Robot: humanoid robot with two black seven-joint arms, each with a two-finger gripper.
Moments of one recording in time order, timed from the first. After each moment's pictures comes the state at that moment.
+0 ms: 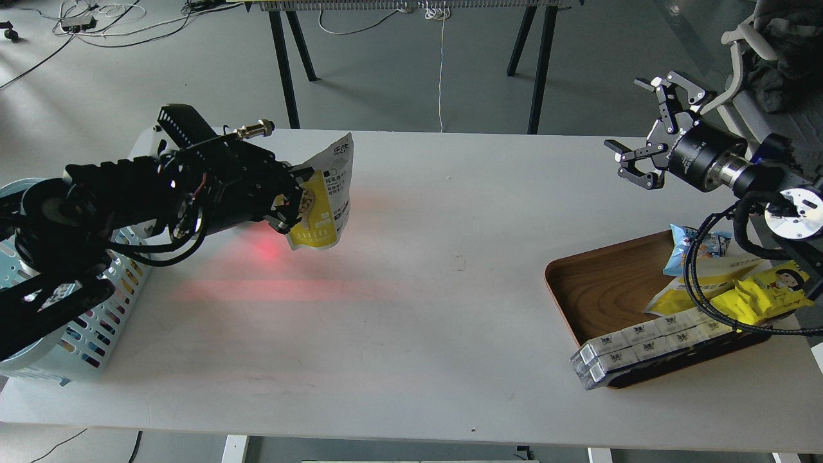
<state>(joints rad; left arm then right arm) -0.76 0.81 -0.64 -1.76 2.18 -0.49 0.01 0.89 -0.58 0.42 0.73 0.12 0.49 0.02</state>
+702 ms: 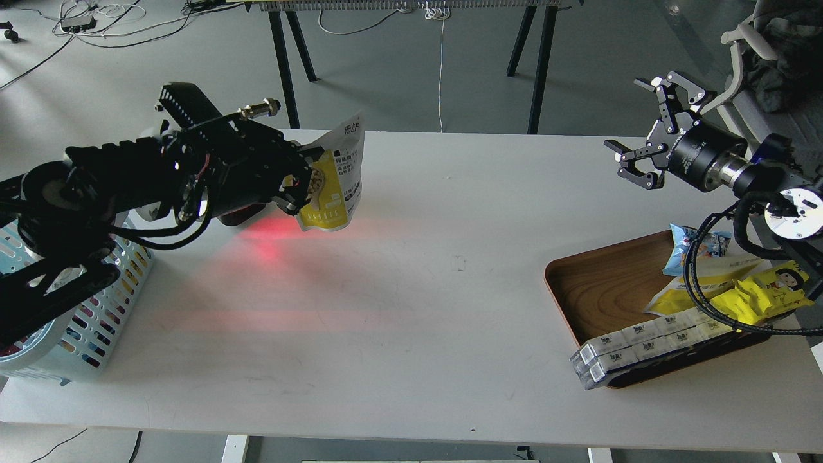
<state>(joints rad) -0.79 0.82 -0.72 -1.76 2.18 -0.49 0.00 0.89 -0.58 0.42 0.73 0.12 0.49 0.02</state>
